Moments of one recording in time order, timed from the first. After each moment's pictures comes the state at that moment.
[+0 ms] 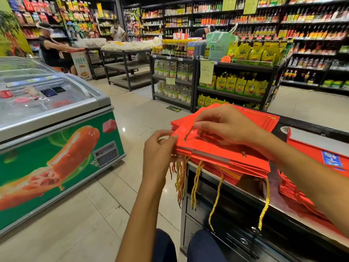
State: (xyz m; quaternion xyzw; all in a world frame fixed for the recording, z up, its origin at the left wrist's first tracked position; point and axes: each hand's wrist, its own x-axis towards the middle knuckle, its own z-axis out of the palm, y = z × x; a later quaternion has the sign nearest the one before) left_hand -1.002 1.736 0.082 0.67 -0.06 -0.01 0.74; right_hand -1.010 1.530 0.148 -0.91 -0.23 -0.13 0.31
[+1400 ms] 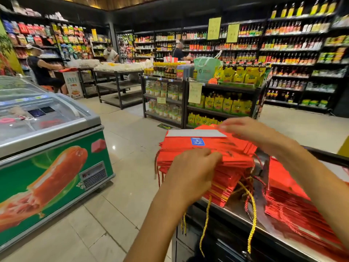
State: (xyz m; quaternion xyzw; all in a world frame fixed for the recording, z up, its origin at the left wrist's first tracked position) left_hand -1.024 1.681 0.121 0.83 -0.48 0.22 0.18; right_hand -1.022 1.446 0.174 -0.90 0.03 -0.10 0.43
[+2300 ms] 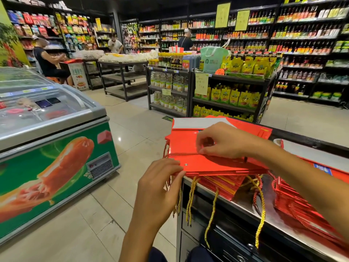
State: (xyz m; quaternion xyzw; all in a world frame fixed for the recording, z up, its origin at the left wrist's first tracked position) left_hand -1.029 1.754 0.049 0.76 -0.34 0.32 0.45; right_hand -1.008 1.521 0.160 -0.98 -0.17 -0.04 0.09
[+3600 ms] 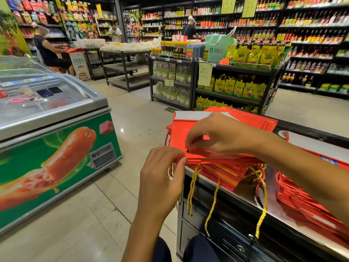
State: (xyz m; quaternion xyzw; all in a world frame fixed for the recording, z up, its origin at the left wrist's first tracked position) left_hand -1.036 1.743 0.051 0.77 -0.29 0.33 0.47; right_hand -1.018 1.543 0.164 -0.94 -0.32 -0.09 0.10
